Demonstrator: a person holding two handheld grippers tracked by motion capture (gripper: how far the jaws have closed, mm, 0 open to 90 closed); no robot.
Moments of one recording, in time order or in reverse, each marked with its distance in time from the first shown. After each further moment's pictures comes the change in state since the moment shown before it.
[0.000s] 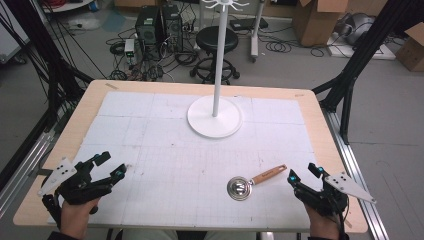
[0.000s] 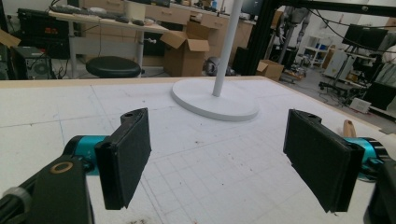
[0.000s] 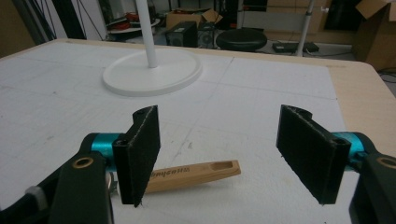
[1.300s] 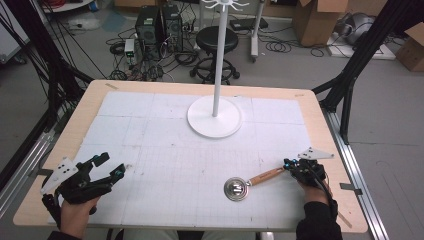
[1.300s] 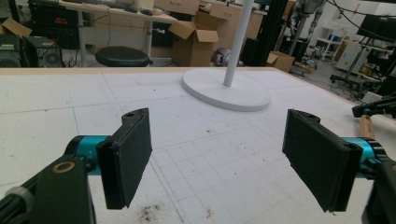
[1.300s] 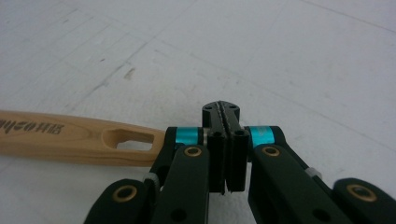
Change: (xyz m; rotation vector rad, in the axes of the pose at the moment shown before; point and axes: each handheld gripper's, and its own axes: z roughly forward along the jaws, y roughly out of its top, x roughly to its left) left arm 0.006 -0.005 0.000 0.040 0.035 -0.001; right arm -0.053 -0.023 0.104 0.378 0.128 -0.191
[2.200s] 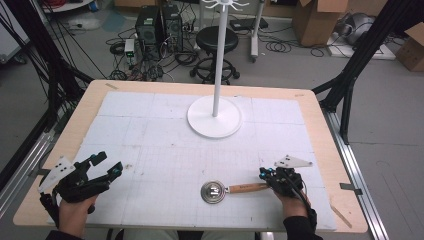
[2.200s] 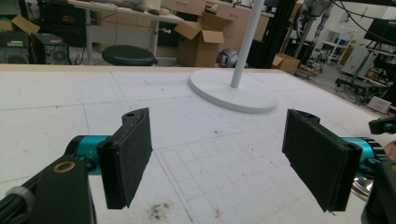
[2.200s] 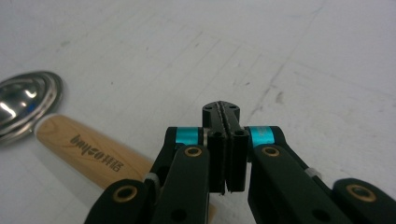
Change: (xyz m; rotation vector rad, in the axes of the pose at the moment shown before) left arm 0.007 0.000 -0.002 -0.002 0.026 -0.022; right arm 0.081 0.019 -0.006 -0.011 0.101 0.059
